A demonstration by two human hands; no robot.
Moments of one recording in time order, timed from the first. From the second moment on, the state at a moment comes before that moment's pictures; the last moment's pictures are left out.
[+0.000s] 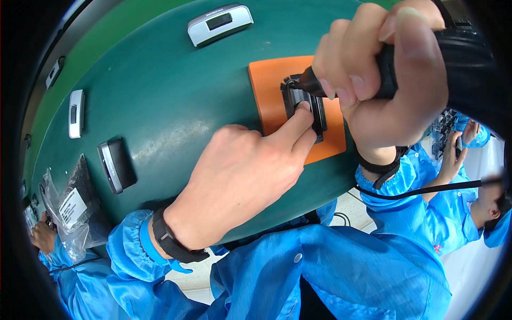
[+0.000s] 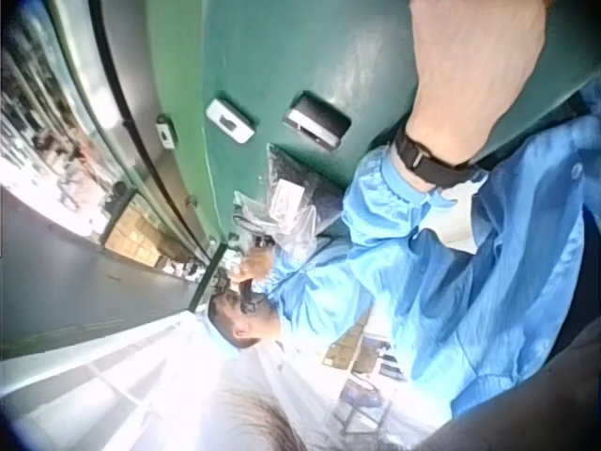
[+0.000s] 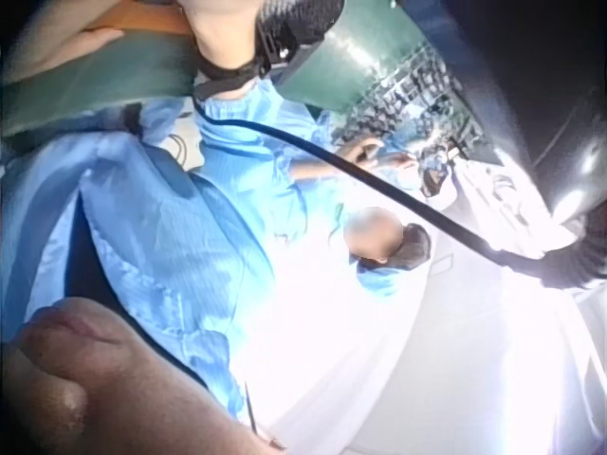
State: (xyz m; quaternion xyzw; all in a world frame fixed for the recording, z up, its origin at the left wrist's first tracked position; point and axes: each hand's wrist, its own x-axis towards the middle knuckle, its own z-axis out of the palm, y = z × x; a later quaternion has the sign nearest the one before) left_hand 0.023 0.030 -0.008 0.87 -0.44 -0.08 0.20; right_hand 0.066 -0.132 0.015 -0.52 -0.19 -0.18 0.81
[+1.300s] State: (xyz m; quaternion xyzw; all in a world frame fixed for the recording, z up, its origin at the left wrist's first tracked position) left_hand 0.028 0.013 -0.002 0.87 -0.44 -0.11 0.20; right_hand 0.056 -0.240 0.018 -0.62 -0.19 -0.23 0.73
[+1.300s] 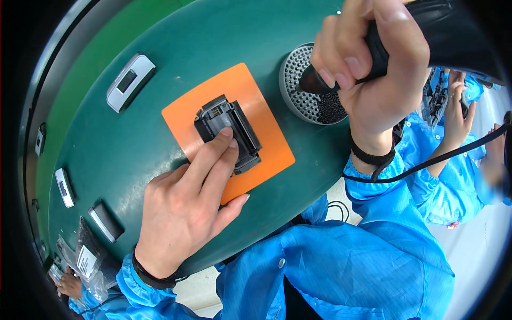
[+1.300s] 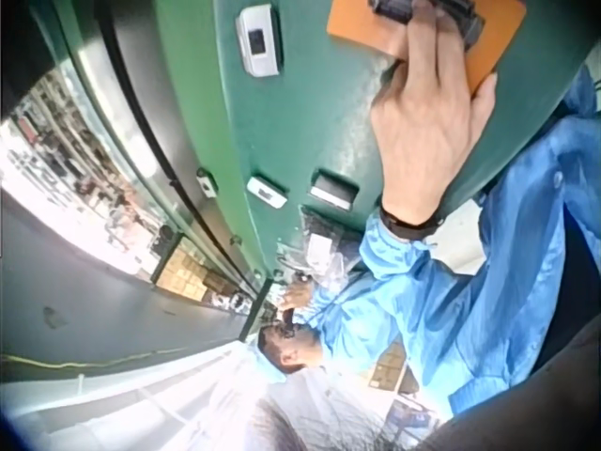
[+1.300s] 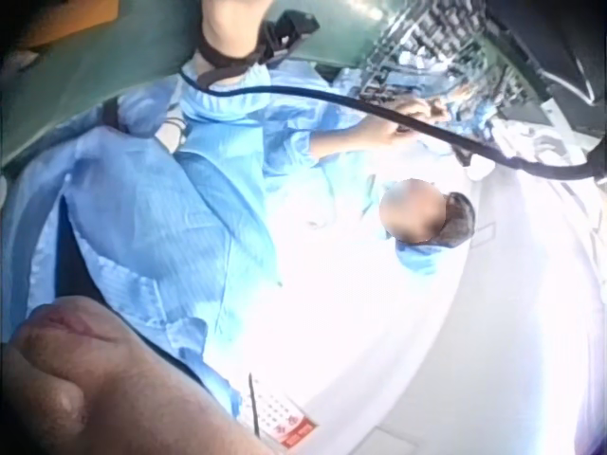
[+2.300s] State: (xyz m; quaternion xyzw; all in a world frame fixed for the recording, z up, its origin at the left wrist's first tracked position) left_hand 0.030 0.029 -0.011 0.85 -0.46 -0.11 0.25; right_hand 0.034 -0.217 0.024 -0.57 -0.36 0.06 0.74
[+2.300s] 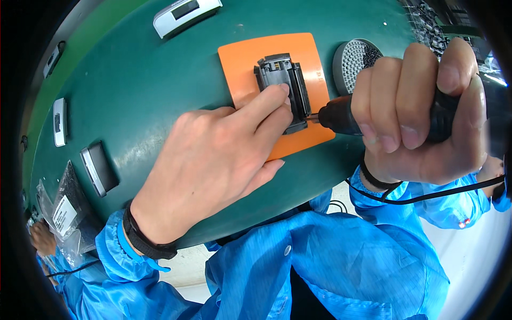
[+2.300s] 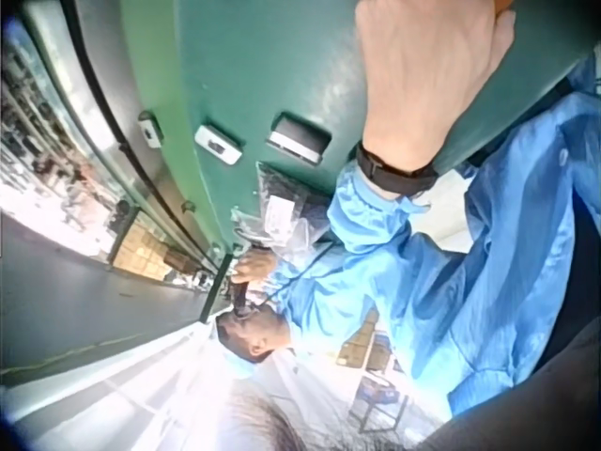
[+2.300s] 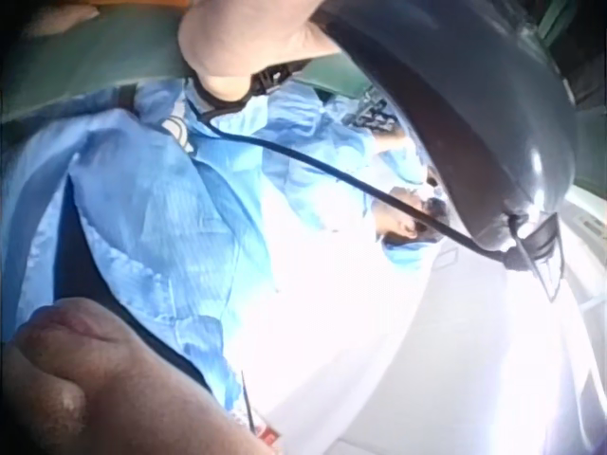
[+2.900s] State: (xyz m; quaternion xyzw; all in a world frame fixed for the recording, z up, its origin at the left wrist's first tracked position) left_hand 0.028 0.026 -0.020 0.86 -0.45 -0.02 0.24; right_hand 0.025 -0.209 0.031 -0.48 -0.30 0.01 0.82
